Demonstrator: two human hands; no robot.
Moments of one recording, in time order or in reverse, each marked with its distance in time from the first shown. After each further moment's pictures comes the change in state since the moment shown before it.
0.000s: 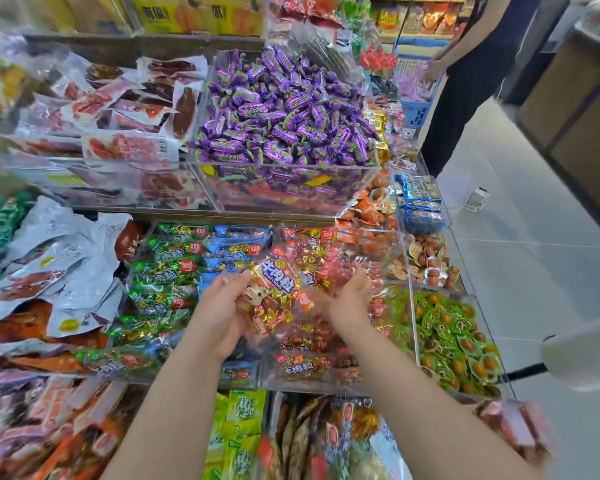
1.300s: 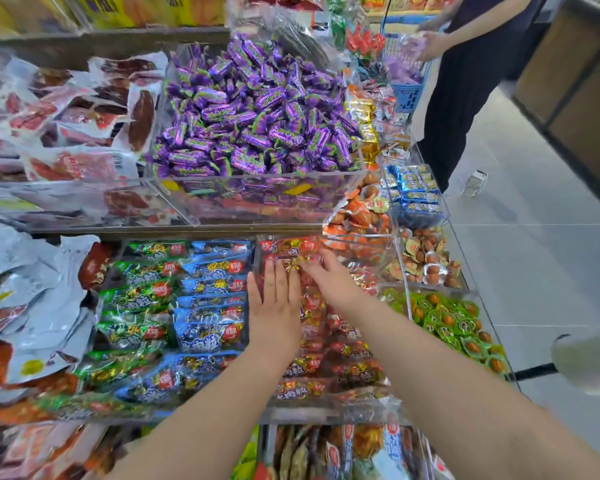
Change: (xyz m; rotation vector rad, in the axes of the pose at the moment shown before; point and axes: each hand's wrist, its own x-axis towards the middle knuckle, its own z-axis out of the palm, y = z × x) left_hand 0.081 -0.080 0.059 2.260 0.177 0.509; right_hand 0.057 -0.029 -0.015 0.304 -0.391 -0.062
